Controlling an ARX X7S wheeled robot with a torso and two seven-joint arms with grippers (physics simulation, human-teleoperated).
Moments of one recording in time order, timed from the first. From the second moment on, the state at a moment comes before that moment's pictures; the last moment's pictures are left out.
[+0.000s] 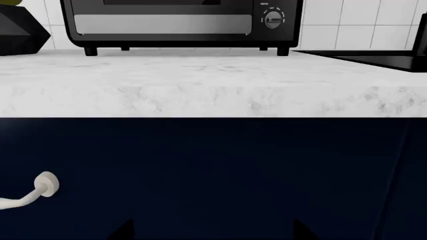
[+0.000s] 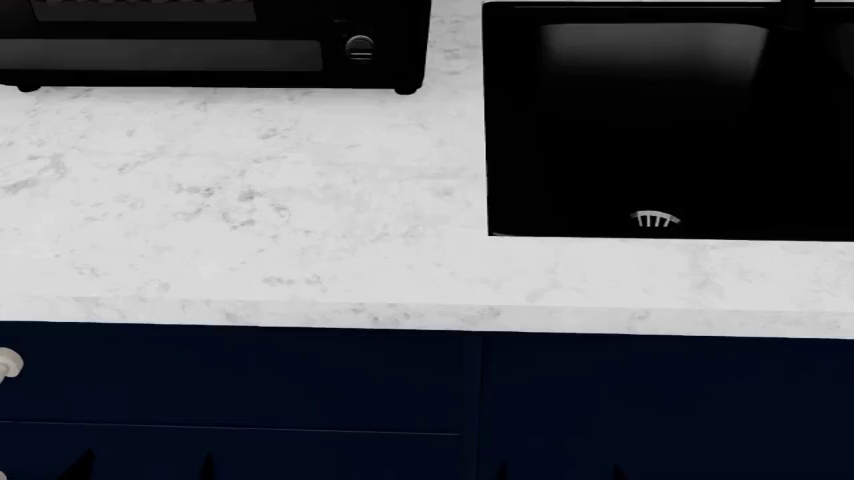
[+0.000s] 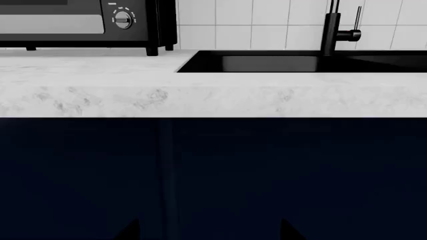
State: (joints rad) left arm 0.00 0.00 0.00 0.00 0.00 0.00 0.00; right arm 0.00 0.00 0.00 0.00 0.00 0.00 0.00
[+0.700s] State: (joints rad) left arm -0.01 -0.10 0.06 0.33 -0.04 -0.17 -0.08; right arm -0.07 0.10 -0.07 -0.37 0.06 0.11 0.07
